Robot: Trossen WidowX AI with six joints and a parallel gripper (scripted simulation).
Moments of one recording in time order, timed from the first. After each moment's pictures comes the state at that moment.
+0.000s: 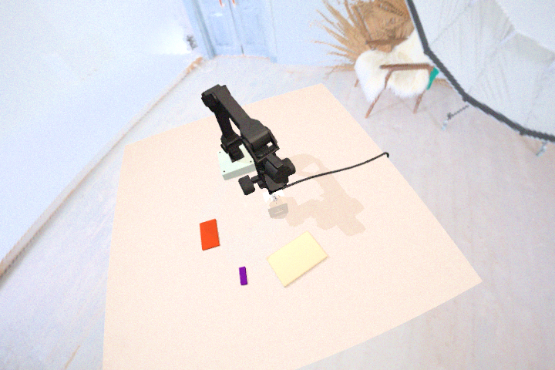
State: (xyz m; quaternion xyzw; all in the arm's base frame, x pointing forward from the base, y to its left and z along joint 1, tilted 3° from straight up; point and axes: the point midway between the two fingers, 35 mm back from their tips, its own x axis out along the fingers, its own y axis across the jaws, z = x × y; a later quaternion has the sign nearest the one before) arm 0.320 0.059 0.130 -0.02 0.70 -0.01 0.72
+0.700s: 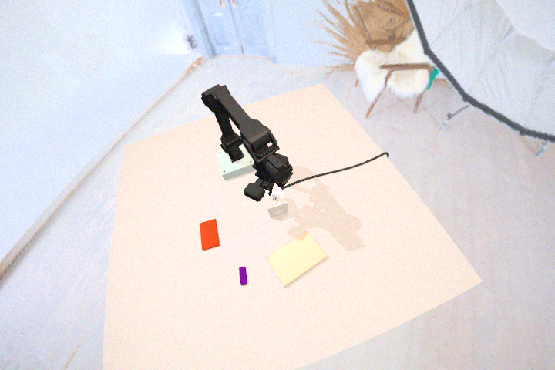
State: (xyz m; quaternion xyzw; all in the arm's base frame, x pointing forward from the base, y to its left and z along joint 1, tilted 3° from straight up) arm 0.320 0.059 0.130 -0.22 0.67 0.18 0.69
